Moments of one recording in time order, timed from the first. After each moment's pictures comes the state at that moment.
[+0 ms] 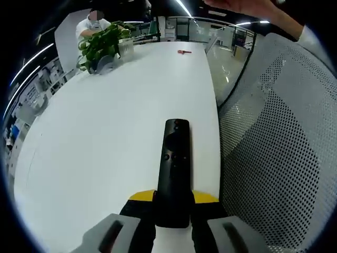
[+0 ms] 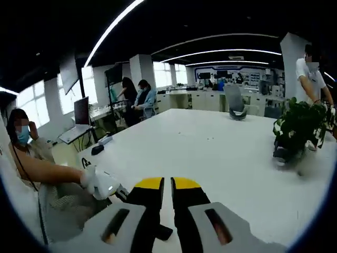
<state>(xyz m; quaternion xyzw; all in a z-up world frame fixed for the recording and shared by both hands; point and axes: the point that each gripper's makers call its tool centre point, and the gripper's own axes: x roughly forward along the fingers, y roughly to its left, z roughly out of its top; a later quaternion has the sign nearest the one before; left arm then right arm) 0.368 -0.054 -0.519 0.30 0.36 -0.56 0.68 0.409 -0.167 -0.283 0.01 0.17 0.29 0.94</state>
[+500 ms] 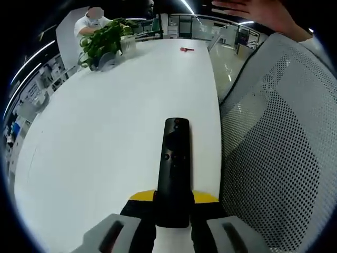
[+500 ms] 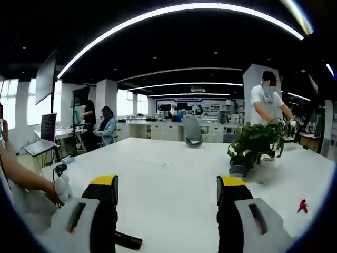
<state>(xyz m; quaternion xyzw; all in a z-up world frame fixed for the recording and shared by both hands) 0.367 -0.052 -0.518 0.30 0.37 -0.55 0.68 0.406 -0.219 -0.279 -0.02 0.07 0.14 0.99</state>
